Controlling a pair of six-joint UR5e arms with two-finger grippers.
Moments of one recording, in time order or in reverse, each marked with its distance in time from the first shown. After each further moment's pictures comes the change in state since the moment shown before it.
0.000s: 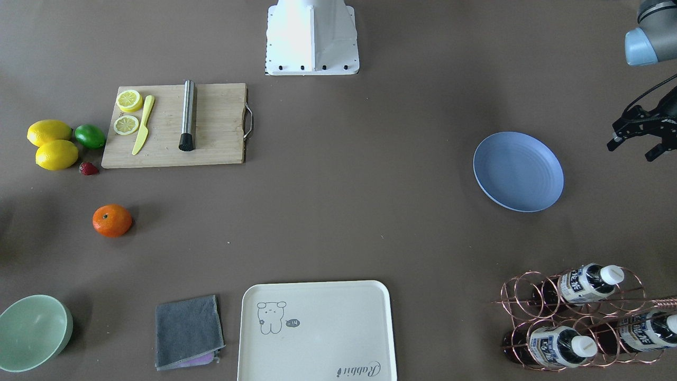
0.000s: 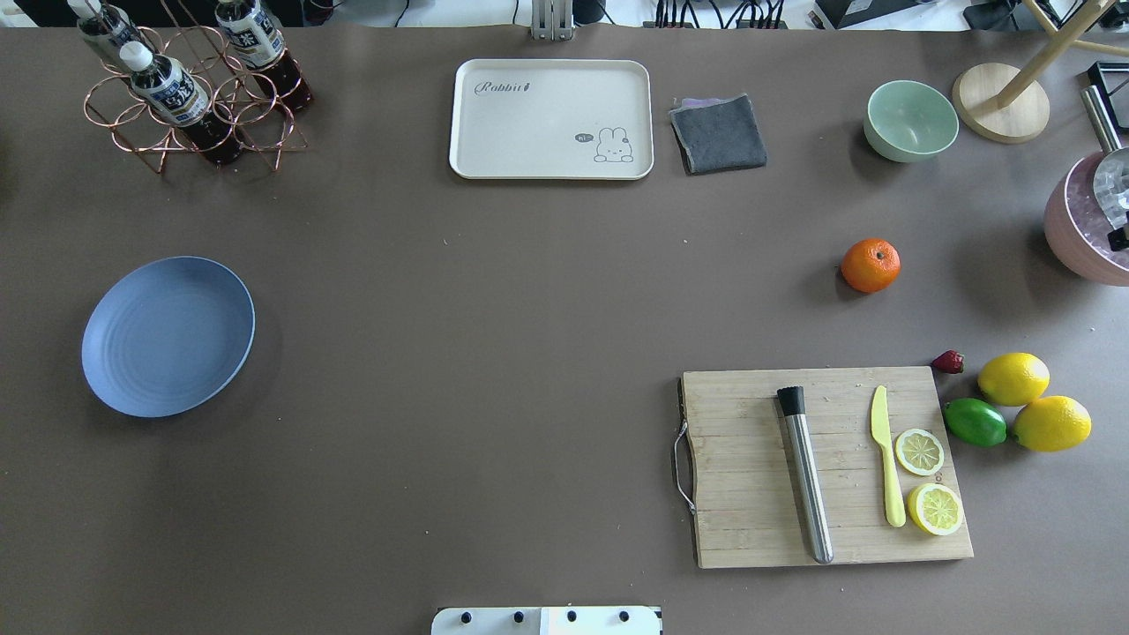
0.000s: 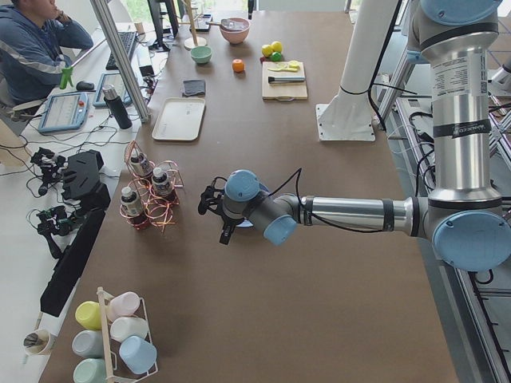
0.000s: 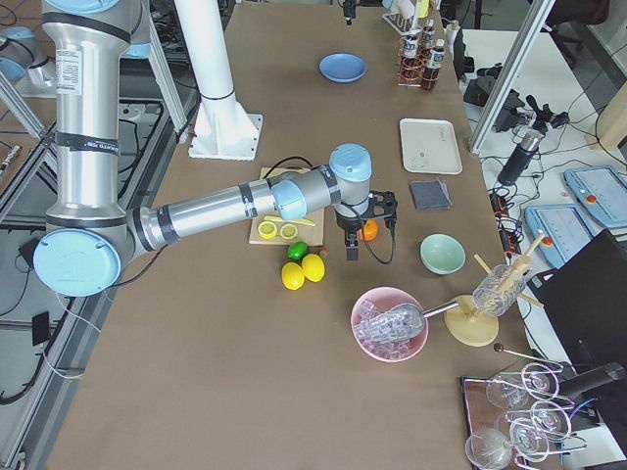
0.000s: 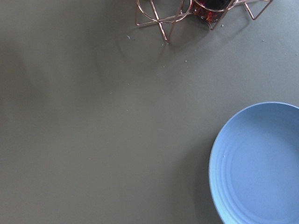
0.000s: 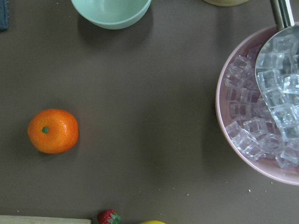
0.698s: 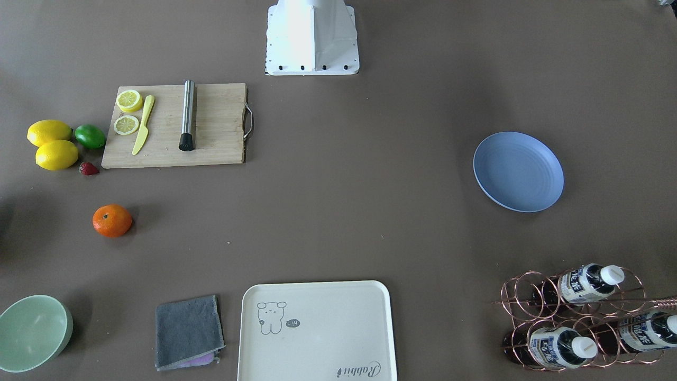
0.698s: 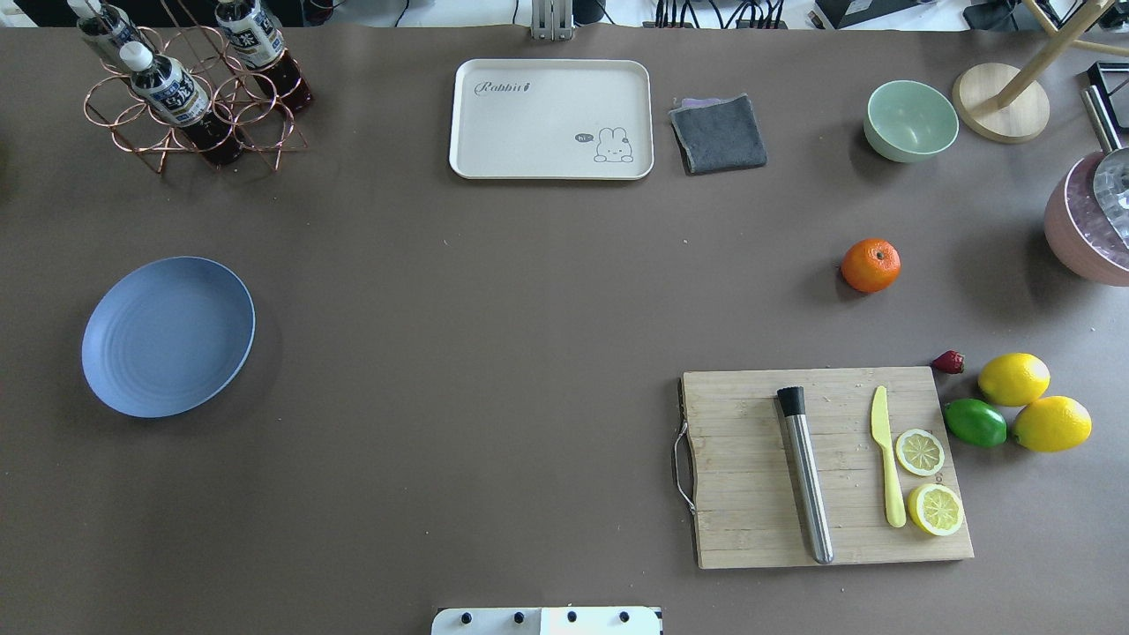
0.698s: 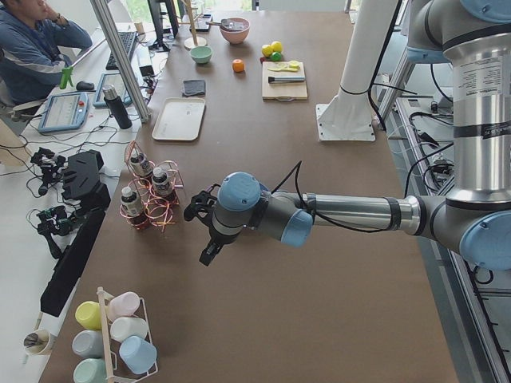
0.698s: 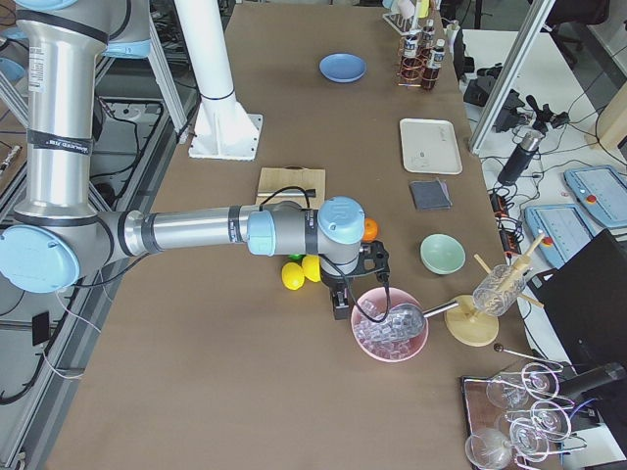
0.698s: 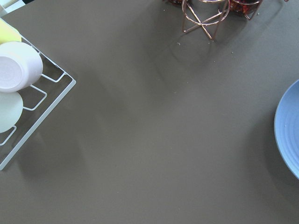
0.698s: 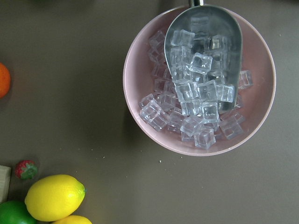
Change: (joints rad) left arm -0.340 0.009 -0.093 0.362 -0.079 0.668; right arm 0.264 -0.039 -0.067 -0.249 0.057 -0.592
